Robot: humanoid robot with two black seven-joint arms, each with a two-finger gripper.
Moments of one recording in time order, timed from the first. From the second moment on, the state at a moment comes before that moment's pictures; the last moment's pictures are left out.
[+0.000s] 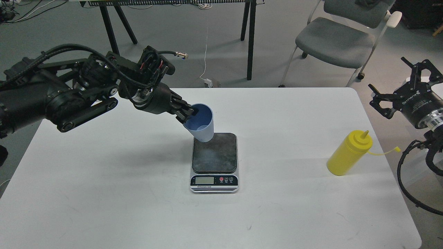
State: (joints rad) left arm -1.30 0.39 -0.03 -0.98 1.84 -0.49 -0.49; right arm 0.57 -0.74 0.68 0.87 0.32 0.49 0.15
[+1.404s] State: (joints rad) left arm -1.27 0.22 0.04 -0.84 1.84 -0.49 -0.49; right arm 0.57 -0.74 0.68 0.87 0.32 0.49 0.15
